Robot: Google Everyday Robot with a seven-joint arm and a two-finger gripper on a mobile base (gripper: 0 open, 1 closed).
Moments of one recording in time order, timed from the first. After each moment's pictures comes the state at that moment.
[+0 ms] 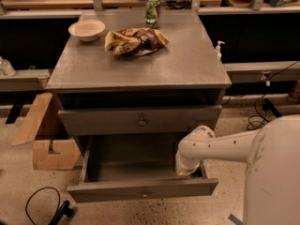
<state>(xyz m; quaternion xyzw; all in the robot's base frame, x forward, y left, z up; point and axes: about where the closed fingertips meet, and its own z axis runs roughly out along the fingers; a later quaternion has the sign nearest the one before) 0.542 -0.143 0.412 -0.75 0.65 -0.02 0.08</state>
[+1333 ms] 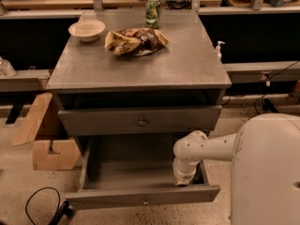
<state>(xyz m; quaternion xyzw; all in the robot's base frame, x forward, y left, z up) 0.506 -0.133 0.369 -0.76 0.65 0.05 0.01</state>
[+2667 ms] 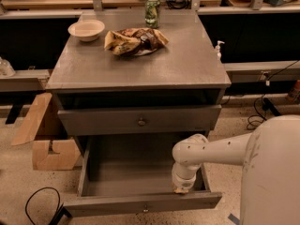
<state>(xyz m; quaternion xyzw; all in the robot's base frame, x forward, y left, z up) 0.455 -0.123 0.387 -0.74 0.67 0.10 -0.02</state>
